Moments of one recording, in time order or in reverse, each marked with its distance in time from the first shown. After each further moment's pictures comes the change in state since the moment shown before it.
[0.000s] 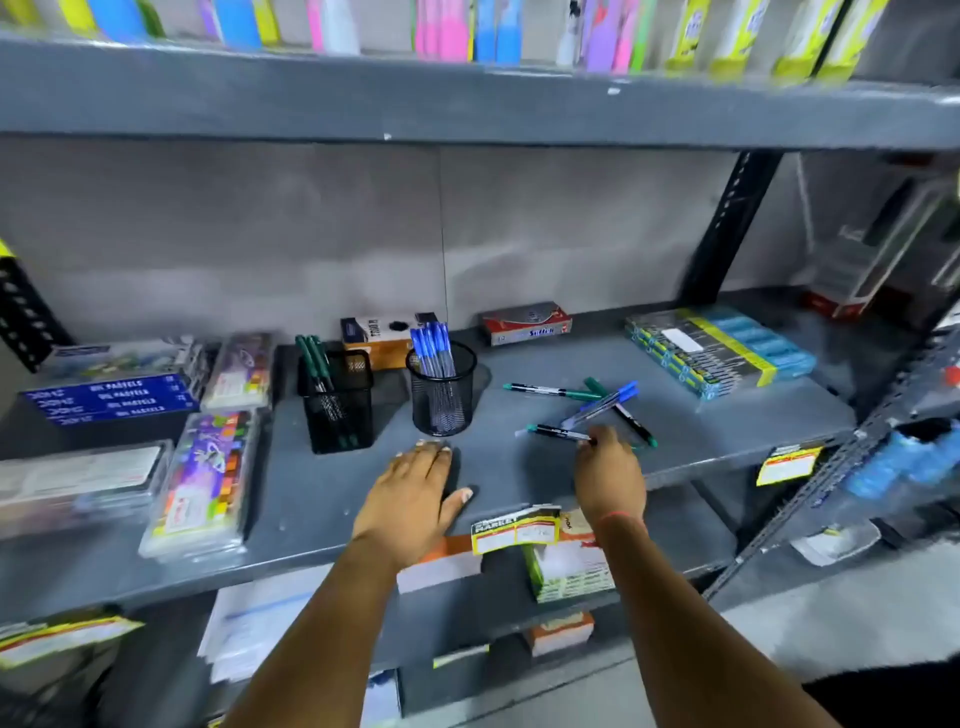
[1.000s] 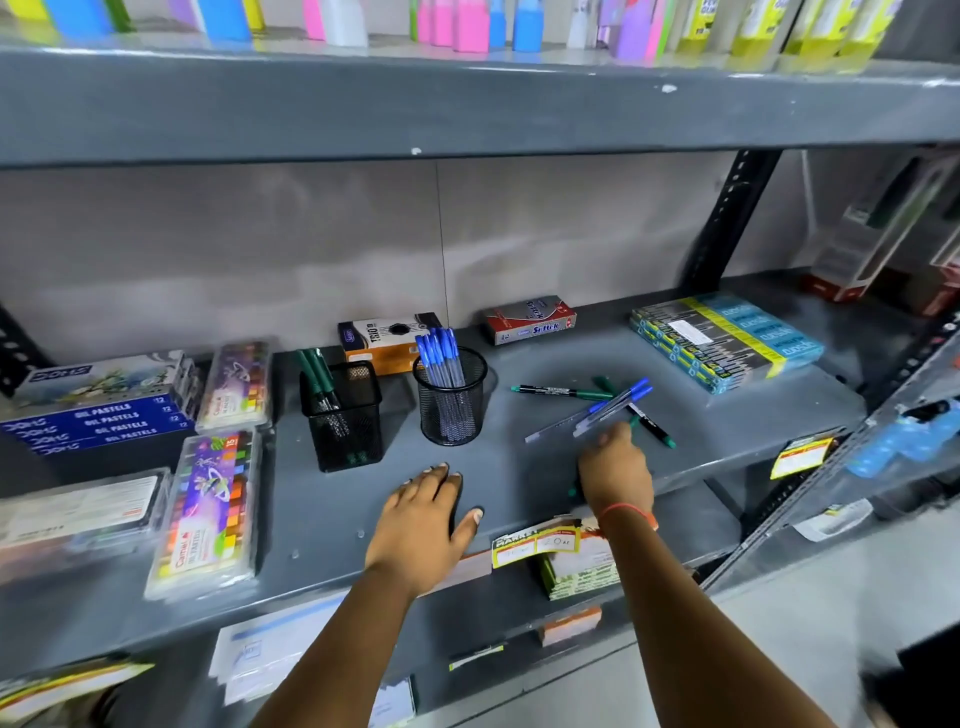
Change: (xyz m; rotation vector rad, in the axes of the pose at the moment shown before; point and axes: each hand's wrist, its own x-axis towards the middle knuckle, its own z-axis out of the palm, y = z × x) left_hand 0.005 -0.016 0.021 -0.084 0.023 -0.013; right_hand 0.004 -0.024 0.007 0.081 -0.024 0.235
